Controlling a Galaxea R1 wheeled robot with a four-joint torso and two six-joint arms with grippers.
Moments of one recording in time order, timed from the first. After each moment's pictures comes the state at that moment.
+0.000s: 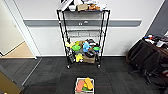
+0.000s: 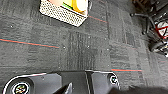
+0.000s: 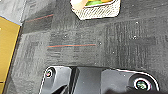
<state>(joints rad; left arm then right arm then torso) 1.16 2.71 -2.16 -0.04 -0.19 -0.07 -1.13 2.78 -2.29 -0.06 0.06 0.02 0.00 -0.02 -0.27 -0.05</state>
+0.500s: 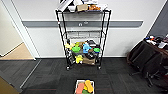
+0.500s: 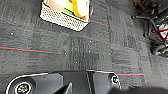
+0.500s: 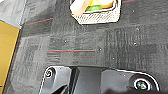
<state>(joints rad) 1.16 2.71 -2.16 -0.04 -0.19 -0.07 -1.13 2.79 -2.29 -0.06 0.06 0.02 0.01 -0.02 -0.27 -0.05</state>
